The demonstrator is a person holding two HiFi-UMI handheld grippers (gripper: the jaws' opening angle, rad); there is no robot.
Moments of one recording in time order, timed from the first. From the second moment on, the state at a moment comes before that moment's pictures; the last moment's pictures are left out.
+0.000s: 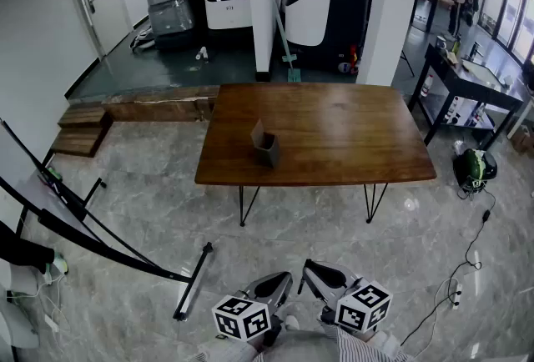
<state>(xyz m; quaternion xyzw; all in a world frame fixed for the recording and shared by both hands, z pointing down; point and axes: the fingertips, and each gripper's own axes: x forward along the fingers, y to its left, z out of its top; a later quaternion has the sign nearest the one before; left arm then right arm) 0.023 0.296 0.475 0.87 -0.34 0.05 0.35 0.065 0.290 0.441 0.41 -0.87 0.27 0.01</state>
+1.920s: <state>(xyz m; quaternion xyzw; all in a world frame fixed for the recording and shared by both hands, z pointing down) -0.017 -0.105 0.471 0.86 -0.34 0.02 0.38 0.050 -0.107 0.430 0.44 -0.86 0.25 0.03</state>
